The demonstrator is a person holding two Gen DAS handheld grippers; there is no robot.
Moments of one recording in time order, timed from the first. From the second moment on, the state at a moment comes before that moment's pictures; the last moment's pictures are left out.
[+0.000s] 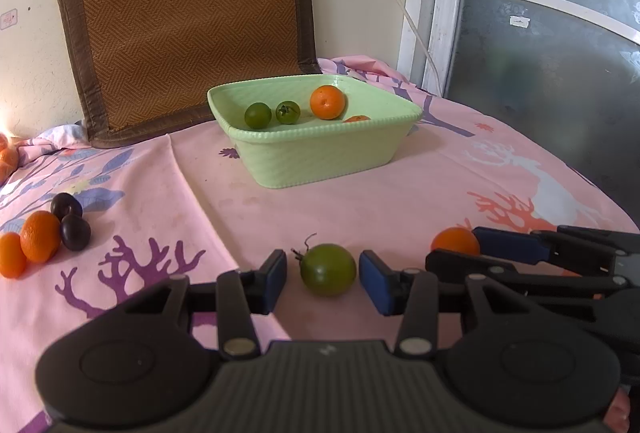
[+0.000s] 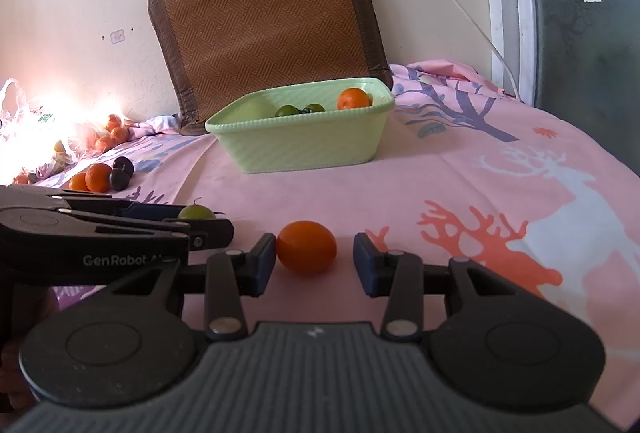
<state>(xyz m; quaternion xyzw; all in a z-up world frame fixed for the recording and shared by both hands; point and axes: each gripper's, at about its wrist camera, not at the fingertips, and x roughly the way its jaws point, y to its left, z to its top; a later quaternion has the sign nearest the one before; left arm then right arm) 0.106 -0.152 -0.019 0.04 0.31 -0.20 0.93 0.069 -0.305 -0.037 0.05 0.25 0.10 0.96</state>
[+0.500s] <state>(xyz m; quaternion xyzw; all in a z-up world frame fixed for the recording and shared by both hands) 0.105 -0.149 -0.019 0.03 0.31 -0.20 0.93 0.068 -0.303 -0.037 0.05 0.25 0.10 0.96</state>
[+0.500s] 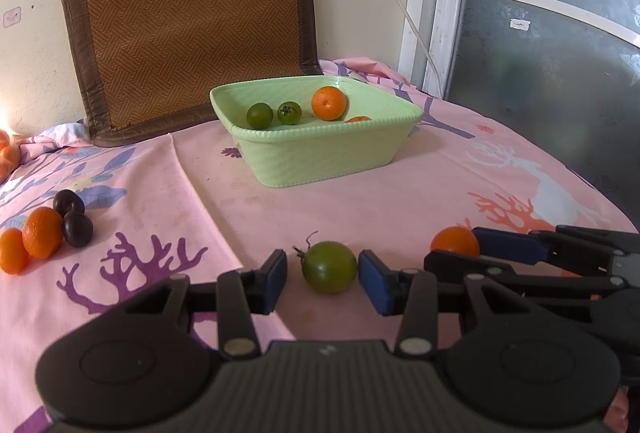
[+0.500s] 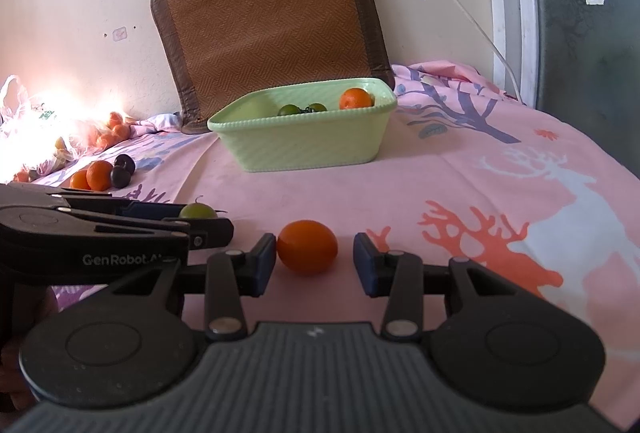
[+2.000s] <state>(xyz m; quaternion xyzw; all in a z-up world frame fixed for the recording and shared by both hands) 0.195 -0.082 0.060 -0.04 0.25 -0.15 0.96 0.171 -0.305 0.009 0.04 0.17 0.09 0.98</state>
